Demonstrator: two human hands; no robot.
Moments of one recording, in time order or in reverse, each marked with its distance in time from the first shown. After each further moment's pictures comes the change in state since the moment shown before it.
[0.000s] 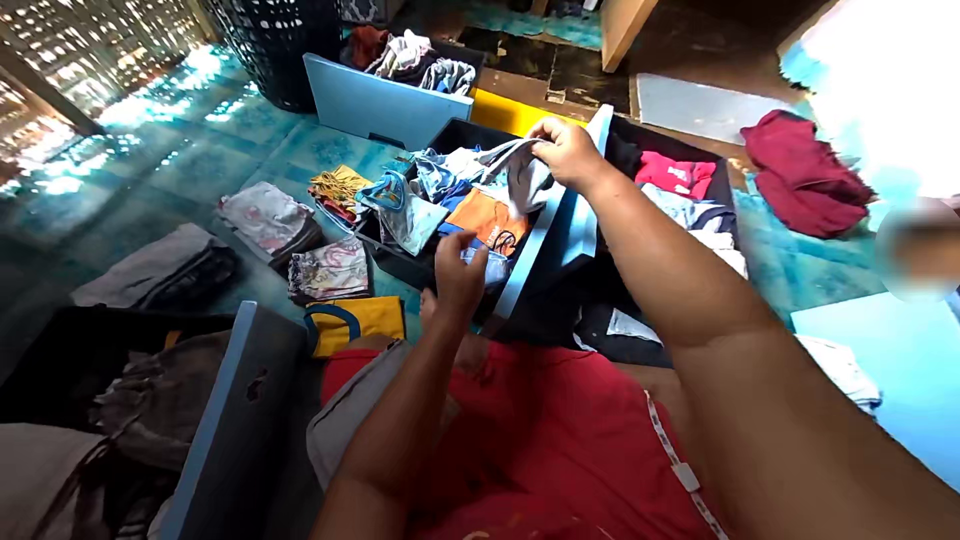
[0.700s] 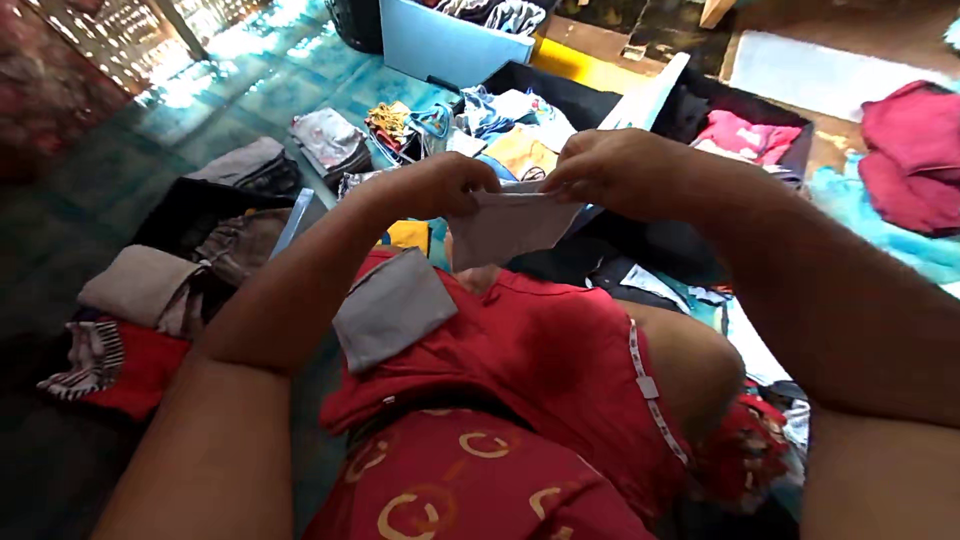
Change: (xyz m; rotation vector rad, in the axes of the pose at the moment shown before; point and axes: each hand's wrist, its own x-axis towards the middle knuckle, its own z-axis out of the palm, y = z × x) left_hand -0.055 0.150 -0.125 0.583 -0.882 0.216; right_hand -0.192 -0.139 -0.052 -0.238 -0.504 -0.666
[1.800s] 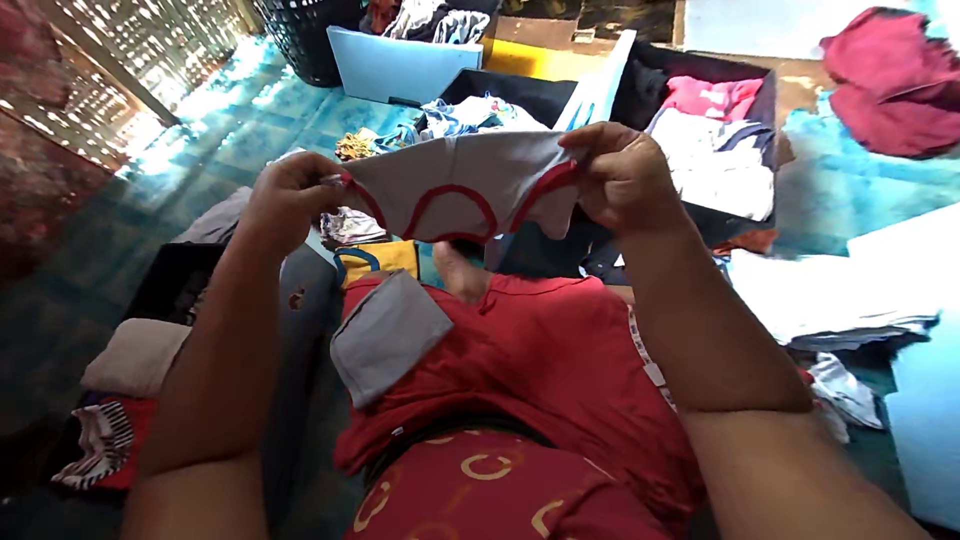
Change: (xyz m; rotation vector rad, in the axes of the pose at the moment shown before) left_hand -0.073 -0.056 -0.029 -0.450 0.604 -0.134; right_hand -0.032 0.029 0.063 1.169 0.877 0.238
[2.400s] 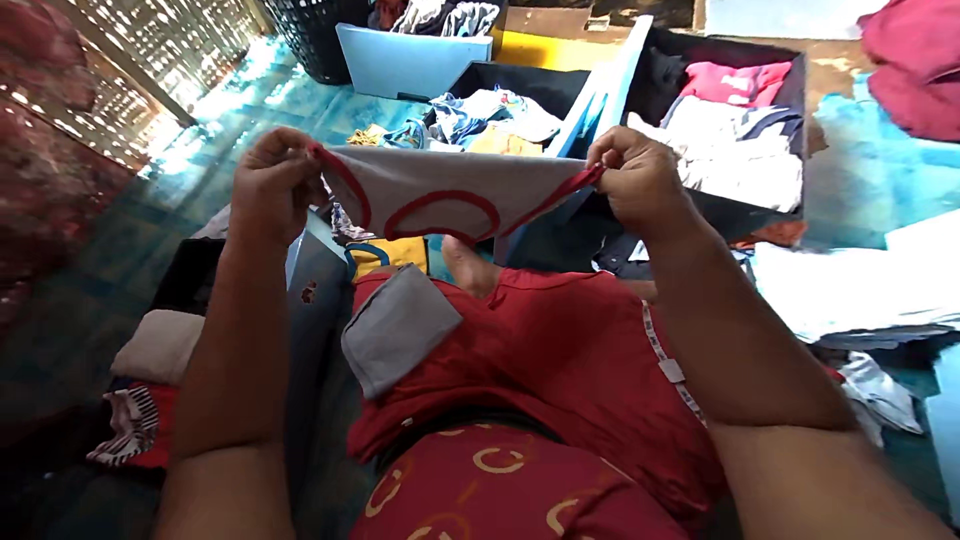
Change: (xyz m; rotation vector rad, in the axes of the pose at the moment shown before) left_hand -0.005 0.005 -0.011 -0.276 0.145 0.089; right_hand -0.014 0.006 -0.017 -0.687 0.086 -0.009
